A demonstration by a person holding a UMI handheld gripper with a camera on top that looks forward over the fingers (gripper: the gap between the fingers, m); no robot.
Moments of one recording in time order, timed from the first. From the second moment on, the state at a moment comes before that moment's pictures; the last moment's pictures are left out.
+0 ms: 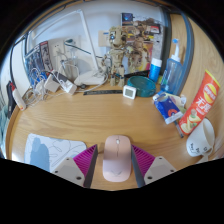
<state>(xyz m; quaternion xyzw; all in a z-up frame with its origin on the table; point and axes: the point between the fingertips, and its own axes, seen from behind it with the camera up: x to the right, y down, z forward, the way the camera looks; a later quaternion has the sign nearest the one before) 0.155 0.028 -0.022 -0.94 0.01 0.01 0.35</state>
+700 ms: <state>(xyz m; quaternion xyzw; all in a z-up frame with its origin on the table) 0.140 0.028 -0.019 -0.96 -0.02 0.02 0.28</state>
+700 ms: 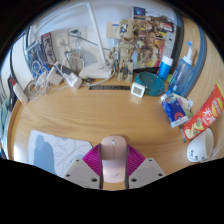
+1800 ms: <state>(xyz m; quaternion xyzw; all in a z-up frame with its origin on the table) -0.036 -0.027 -0.013 -0.96 -0.02 0.03 0.29</state>
